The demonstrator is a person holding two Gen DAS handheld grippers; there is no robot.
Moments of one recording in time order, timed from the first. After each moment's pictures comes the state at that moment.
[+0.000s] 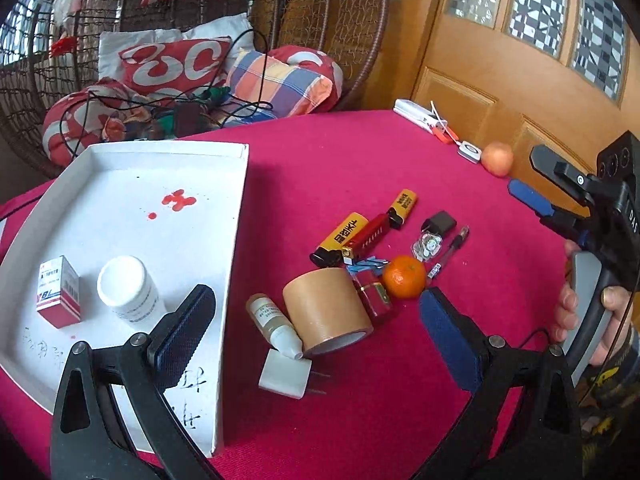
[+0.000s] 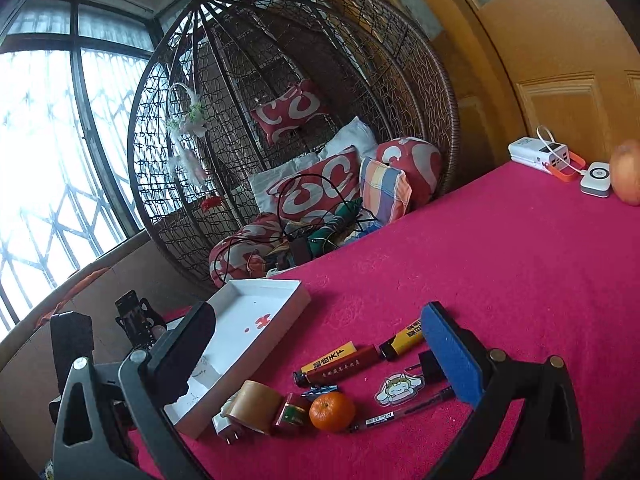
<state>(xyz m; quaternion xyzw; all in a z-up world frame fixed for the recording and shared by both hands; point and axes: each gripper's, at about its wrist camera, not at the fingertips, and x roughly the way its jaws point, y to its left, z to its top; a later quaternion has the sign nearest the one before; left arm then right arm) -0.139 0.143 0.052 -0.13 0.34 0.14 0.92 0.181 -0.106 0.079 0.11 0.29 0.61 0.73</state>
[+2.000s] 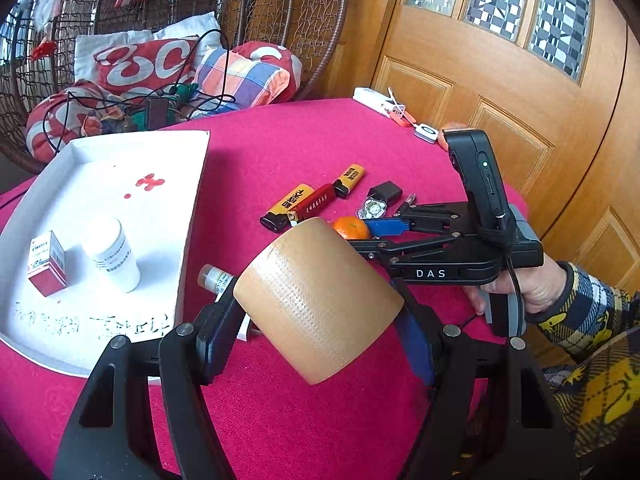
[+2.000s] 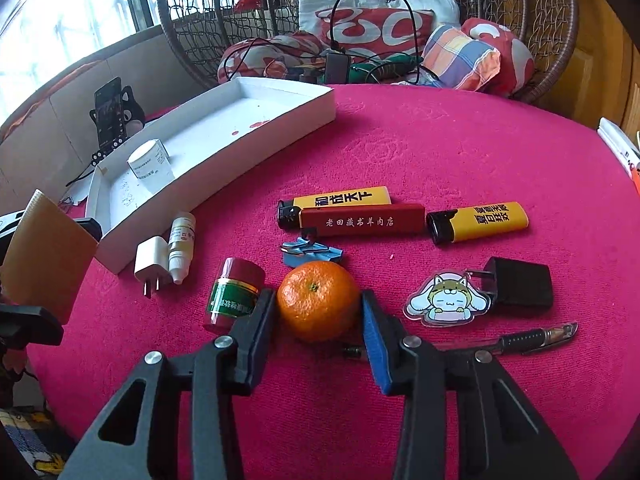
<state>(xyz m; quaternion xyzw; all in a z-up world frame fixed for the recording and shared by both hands) -0.181 0.107 0.066 -0.15 0.33 0.10 0.93 0.134 -0.025 0.014 -0.21 0.36 0.65 0.64</state>
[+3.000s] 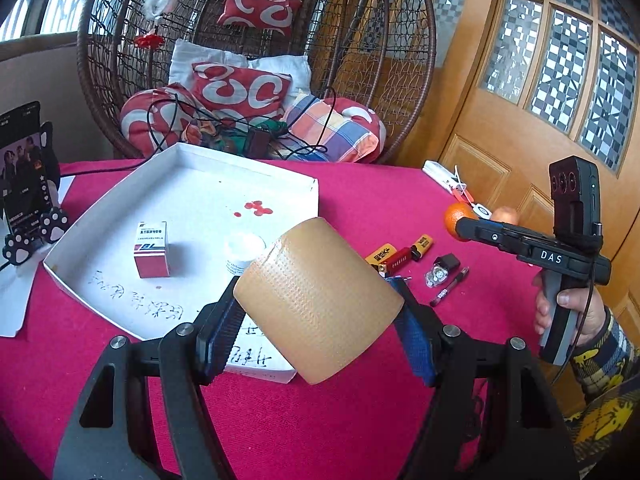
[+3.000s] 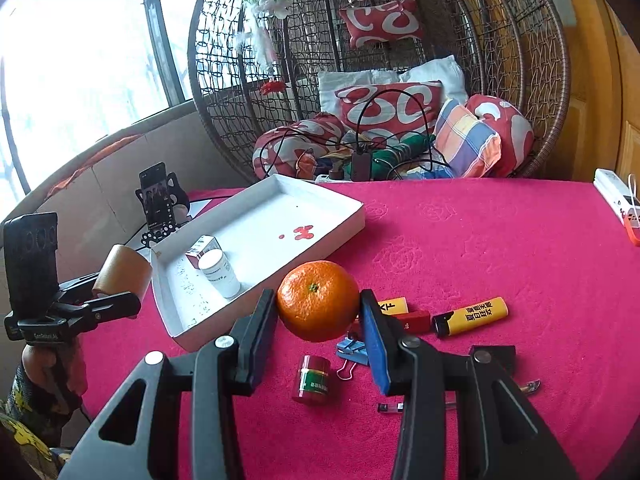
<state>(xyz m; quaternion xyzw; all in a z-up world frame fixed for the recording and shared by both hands) -0.261 0.162 0.085 -0.22 0.24 0.22 0.92 0.128 -0.038 0.099 -0.12 0.29 0.70 0.64</state>
